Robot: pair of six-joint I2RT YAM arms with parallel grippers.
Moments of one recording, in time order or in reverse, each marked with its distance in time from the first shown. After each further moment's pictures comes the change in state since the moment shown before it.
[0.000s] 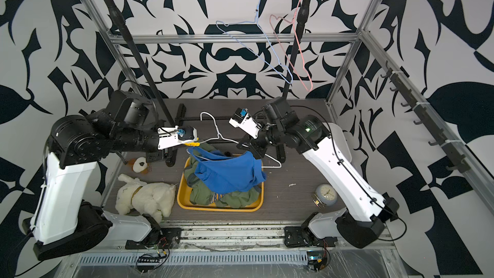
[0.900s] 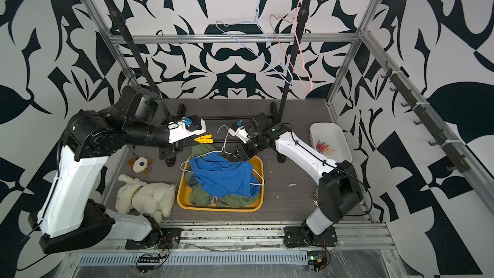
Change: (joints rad) left arm -0.002 0.047 -0.043 0.113 0.141 -0.116; right arm -0.097 0.201 -0.379 0.377 -0.188 0.234
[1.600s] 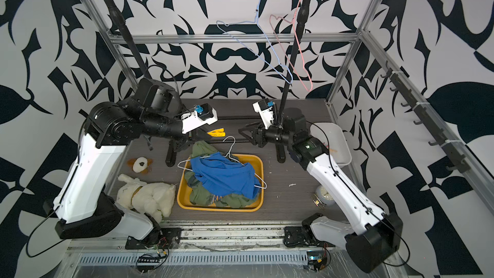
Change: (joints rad) left arm -0.005 0.103 0.055 0.093 0.084 -0.141; right arm -0.118 -0.468 -0.204 0.556 0.028 0.329
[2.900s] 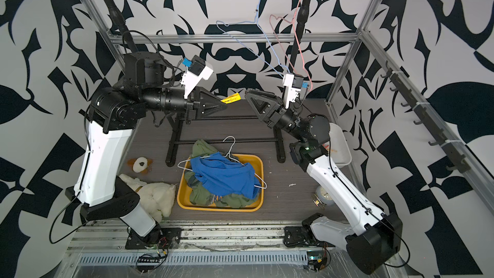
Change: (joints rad) left arm 0.093 0.175 0.323 0.237 0.393 -0.436; right arm 0.002 0.041 -0.005 0.988 0.019 0.707
